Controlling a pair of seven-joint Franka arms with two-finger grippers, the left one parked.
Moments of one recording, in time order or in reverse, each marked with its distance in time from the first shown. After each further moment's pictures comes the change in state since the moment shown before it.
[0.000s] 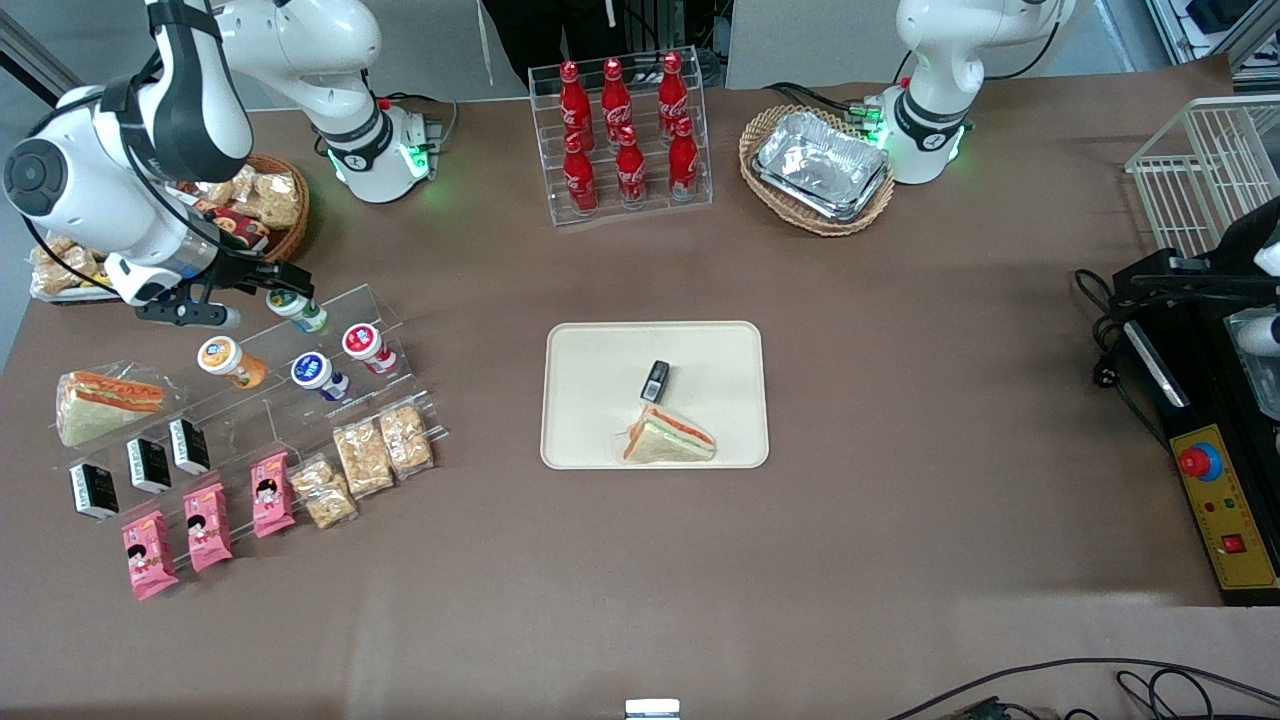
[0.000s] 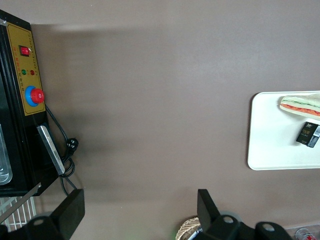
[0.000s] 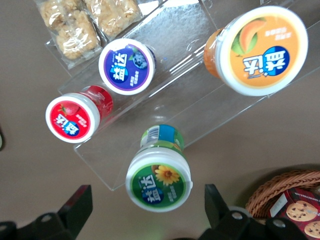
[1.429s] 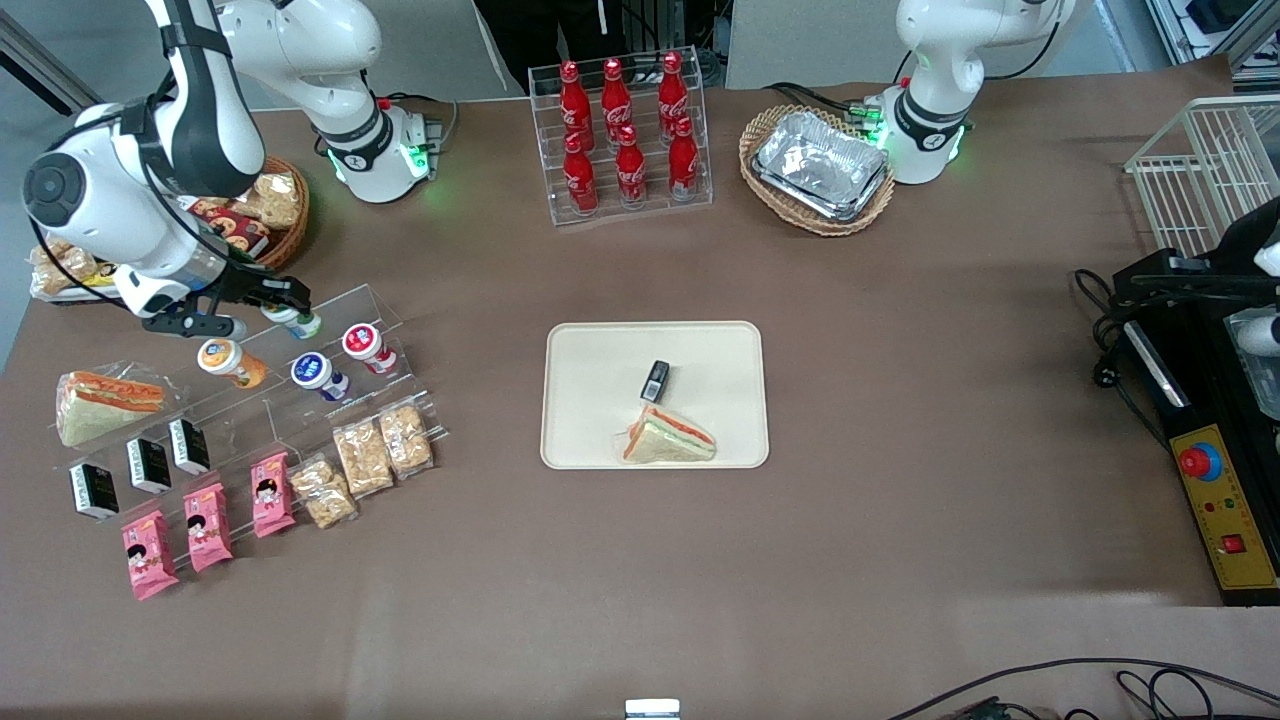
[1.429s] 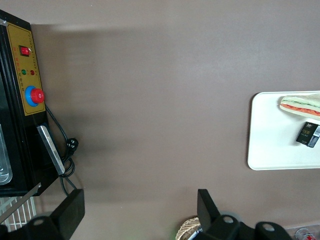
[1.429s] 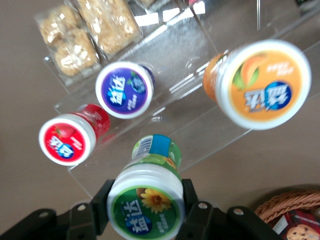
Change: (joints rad) arm 0.000 0.037 0.000 0.000 -0.010 0.085 -0.020
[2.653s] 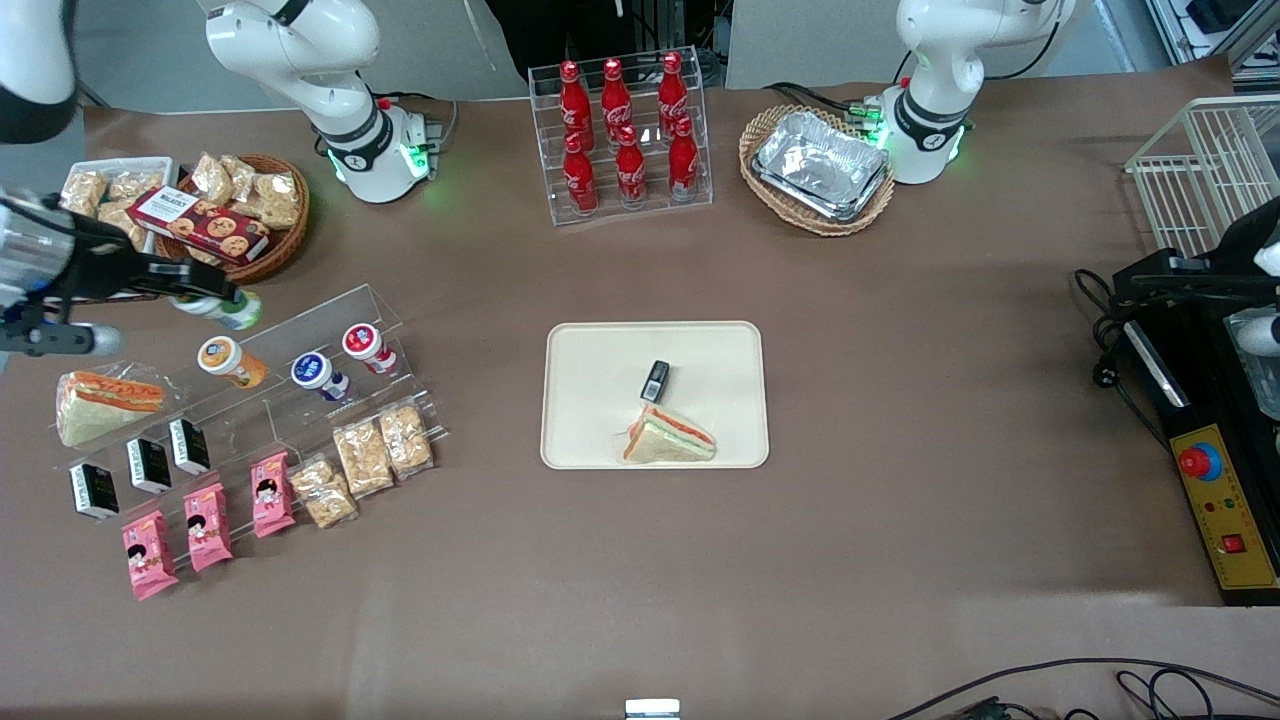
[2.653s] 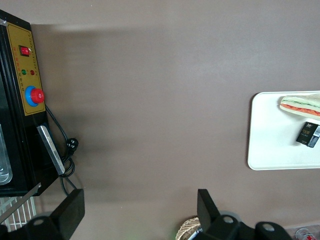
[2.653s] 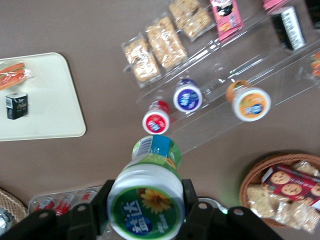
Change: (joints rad) arm 0.059 0.287 0.001 0.852 0.094 -0.694 0.113
